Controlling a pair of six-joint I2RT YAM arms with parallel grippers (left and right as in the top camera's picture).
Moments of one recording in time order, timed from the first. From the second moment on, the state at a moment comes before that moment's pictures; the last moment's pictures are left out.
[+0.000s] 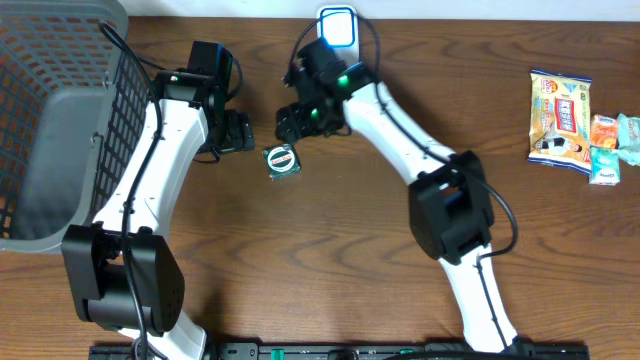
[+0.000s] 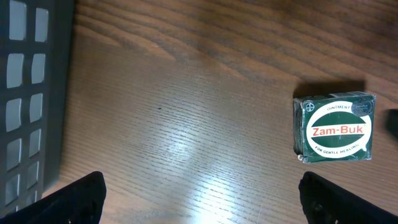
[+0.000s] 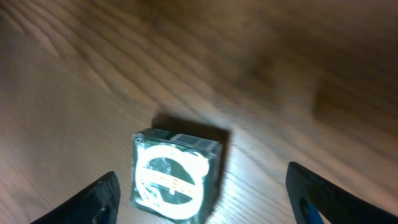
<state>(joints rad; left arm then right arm) -0.14 1.79 1.53 -1.13 -0.16 -0.35 0.57 2.38 2.08 -0.87 -0.35 0.22</state>
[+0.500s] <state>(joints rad) -0.14 1.79 1.53 -1.13 -0.16 -0.35 0.70 2.41 2.08 -0.87 -0.16 0.29</state>
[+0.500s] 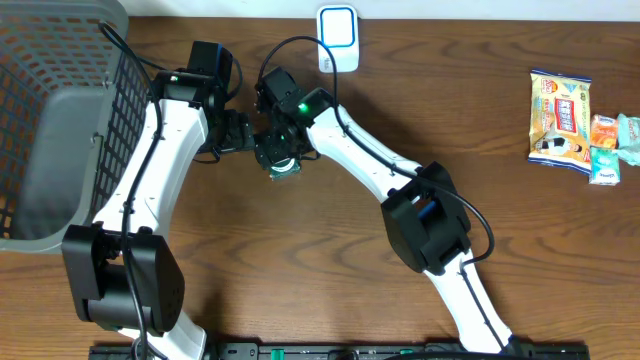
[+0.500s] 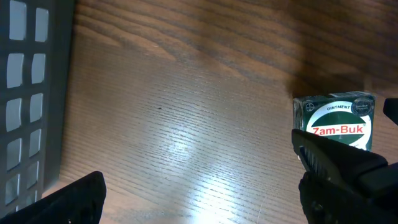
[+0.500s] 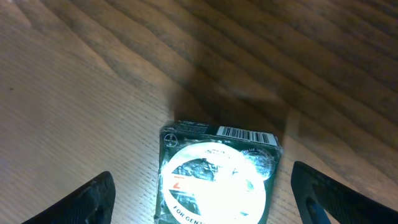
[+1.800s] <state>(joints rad) -0.14 1.79 1.53 -1.13 -0.16 -0.35 0.61 2.40 2.01 -1.11 0.15 0.36</state>
